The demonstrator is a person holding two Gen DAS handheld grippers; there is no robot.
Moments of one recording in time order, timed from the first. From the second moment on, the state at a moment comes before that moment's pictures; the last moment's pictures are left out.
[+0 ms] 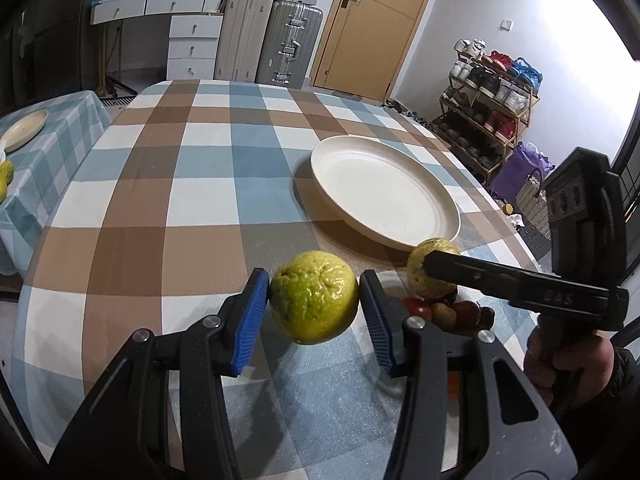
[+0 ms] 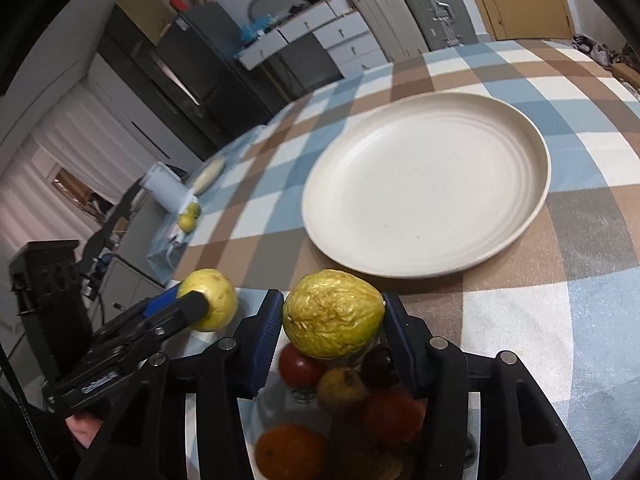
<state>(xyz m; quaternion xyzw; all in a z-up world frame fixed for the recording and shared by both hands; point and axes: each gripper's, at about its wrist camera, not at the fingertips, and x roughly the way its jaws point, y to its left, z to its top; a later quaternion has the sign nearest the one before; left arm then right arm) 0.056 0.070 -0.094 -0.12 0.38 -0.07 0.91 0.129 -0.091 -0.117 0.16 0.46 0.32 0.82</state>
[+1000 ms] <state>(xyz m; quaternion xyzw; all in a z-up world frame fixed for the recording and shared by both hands) 0.170 0.035 -0.052 -0.09 0.37 -0.09 0.92 0.174 -0.152 -0.068 0.19 0.36 0.35 0.84</state>
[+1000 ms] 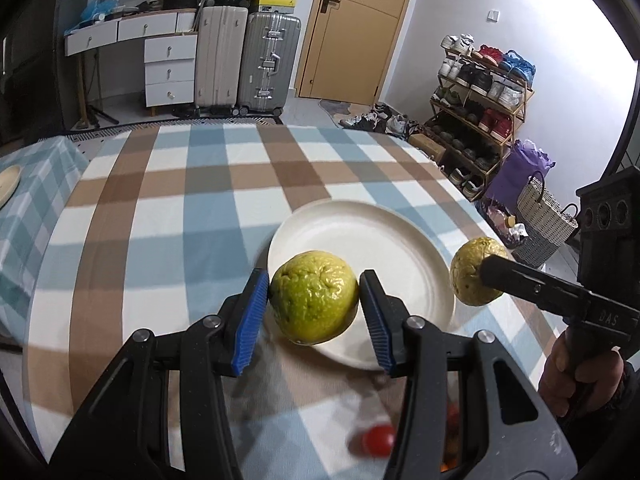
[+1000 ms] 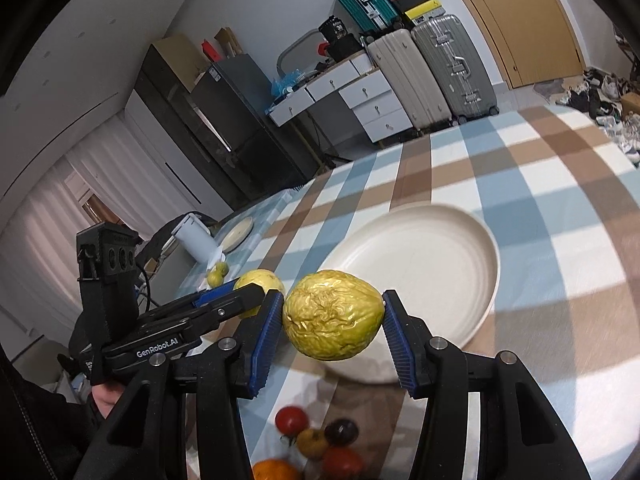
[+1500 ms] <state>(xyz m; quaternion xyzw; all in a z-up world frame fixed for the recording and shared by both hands) 0.282 0.021 -0.083 -0.11 0.41 -0.13 0.89 0.270 -0.141 -0.076 0.17 0.38 0.34 0.84</state>
